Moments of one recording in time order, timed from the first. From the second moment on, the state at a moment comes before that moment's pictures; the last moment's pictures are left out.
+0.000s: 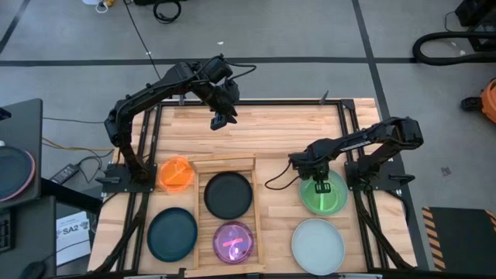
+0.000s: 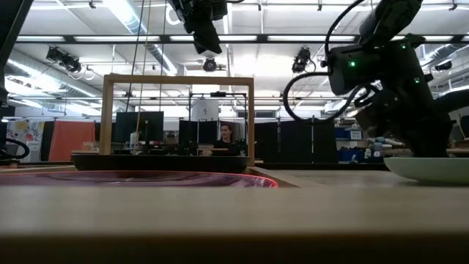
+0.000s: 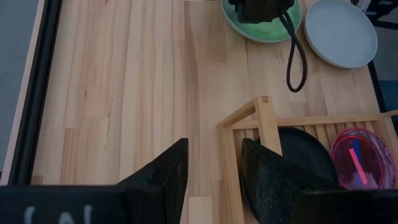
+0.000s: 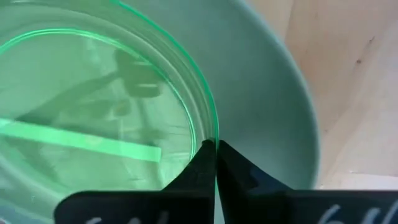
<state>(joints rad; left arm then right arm) 0.51 1.77 1.92 -1.18 0.42 0.38 -0.04 1.50 0.74 -0.95 -0.10 -0.04</state>
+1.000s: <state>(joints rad) 0.62 1.59 1.94 -1.35 0.42 0.42 -0.04 1.48 1.12 -1.39 -0.11 -0.05</state>
